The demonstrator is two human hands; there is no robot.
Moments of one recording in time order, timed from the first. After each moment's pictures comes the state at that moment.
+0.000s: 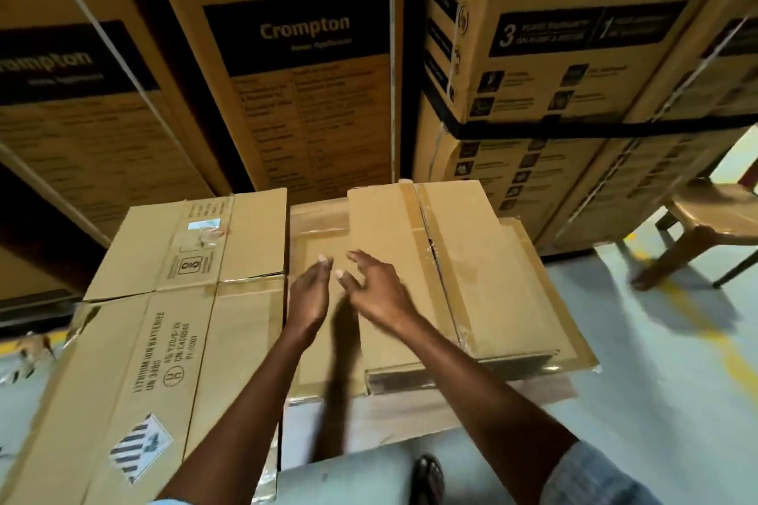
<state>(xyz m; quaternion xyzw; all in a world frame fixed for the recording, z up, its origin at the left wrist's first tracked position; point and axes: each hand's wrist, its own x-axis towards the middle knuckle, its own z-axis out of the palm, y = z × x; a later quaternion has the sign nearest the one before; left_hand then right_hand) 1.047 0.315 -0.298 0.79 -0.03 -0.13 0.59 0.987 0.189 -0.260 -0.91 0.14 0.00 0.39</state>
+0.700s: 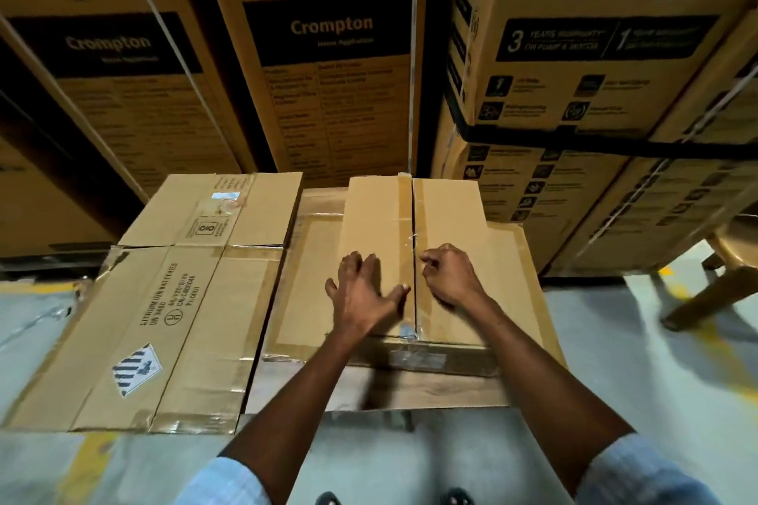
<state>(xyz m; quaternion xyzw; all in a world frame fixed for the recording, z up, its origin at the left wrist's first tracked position) 0.942 0.212 -0.294 0.96 -0.11 -0.05 0.27 0.927 0.022 -0.275 -0.93 0.13 0.00 0.33</state>
